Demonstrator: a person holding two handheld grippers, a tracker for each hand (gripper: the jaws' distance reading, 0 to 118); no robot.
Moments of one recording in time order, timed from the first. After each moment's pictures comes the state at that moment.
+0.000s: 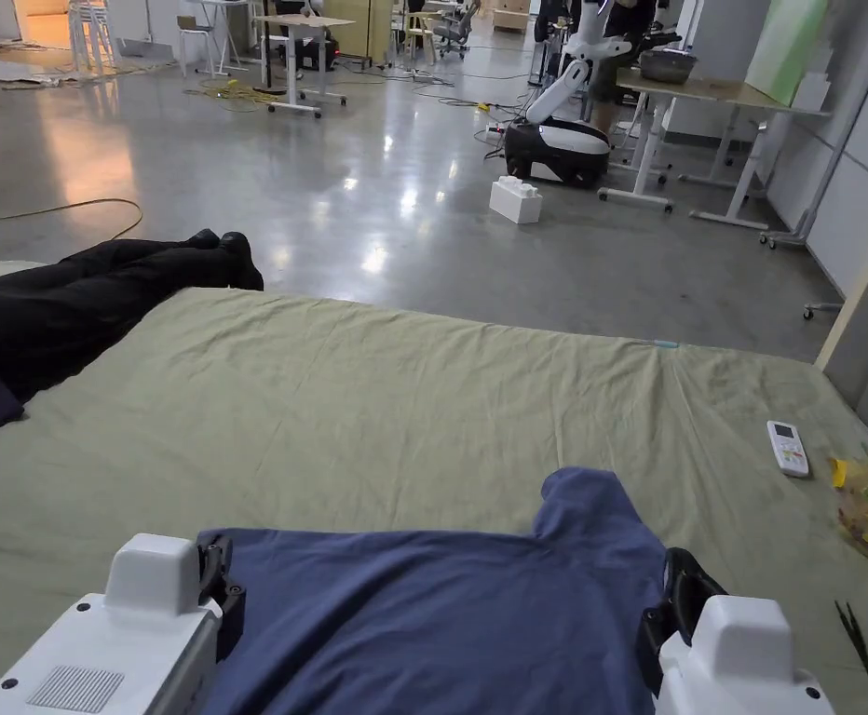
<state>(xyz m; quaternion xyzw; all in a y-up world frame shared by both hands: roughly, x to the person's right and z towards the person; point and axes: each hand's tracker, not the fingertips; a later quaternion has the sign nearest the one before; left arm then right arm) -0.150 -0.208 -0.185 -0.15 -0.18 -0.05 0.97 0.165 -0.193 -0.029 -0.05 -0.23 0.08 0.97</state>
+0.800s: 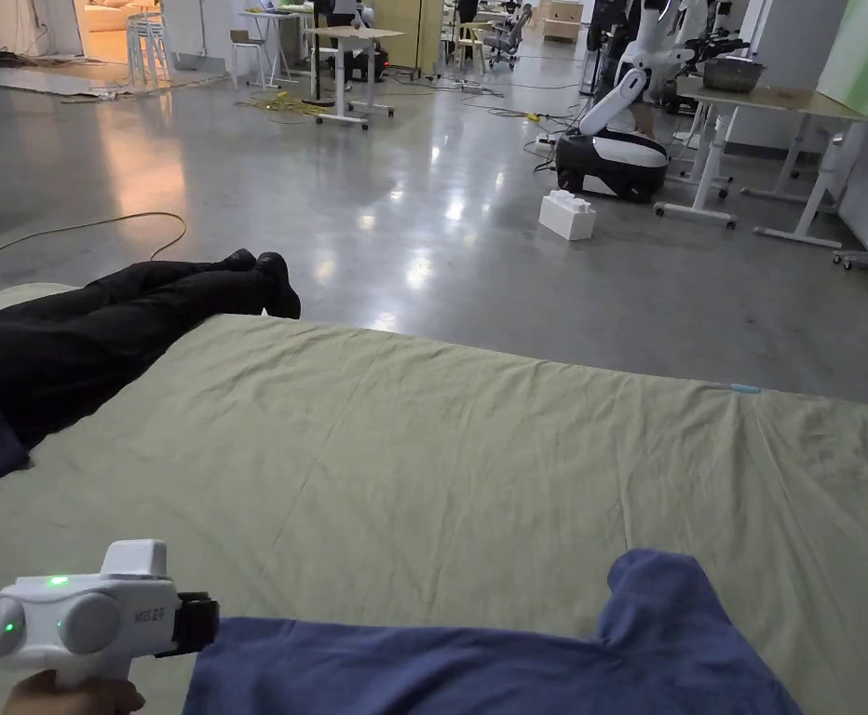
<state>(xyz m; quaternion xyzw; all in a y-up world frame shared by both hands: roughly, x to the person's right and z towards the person) -0.167 -0.319 -0.475 -0.45 -0.13 0.01 0.88 0.218 -0.256 -0.095 -0.15 -0.23 0.05 0.96</state>
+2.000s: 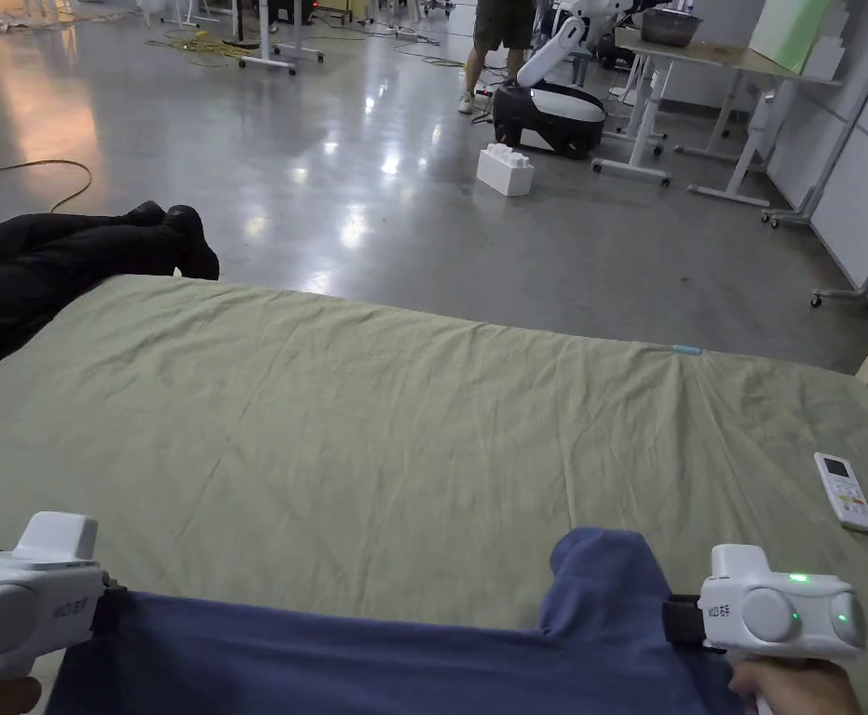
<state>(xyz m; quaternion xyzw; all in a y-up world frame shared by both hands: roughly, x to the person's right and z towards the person) -0.123 -0.321 -0.498 -0.42 -0.15 -0.09 0.89 0.453 -0.352 -0.338 -0.48 -0.21 -0.03 0.85</state>
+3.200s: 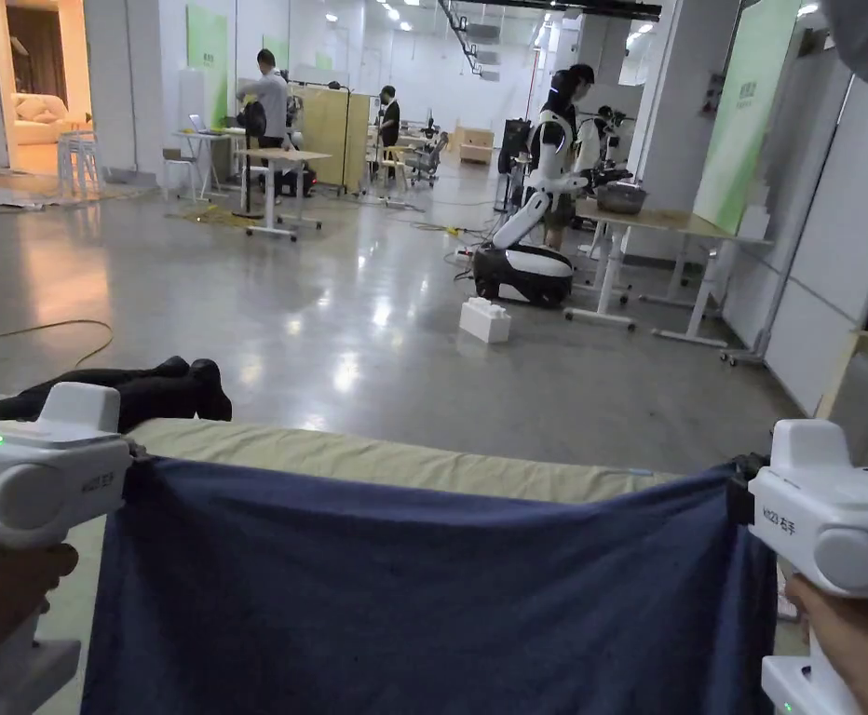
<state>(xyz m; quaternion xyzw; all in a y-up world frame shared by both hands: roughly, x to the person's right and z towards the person) -0.155 -0.059 -0.408 -0.20 -0.16 -0.06 0.97 0.349 -0.028 -0.183 -0.12 -0.24 0.09 0.96</state>
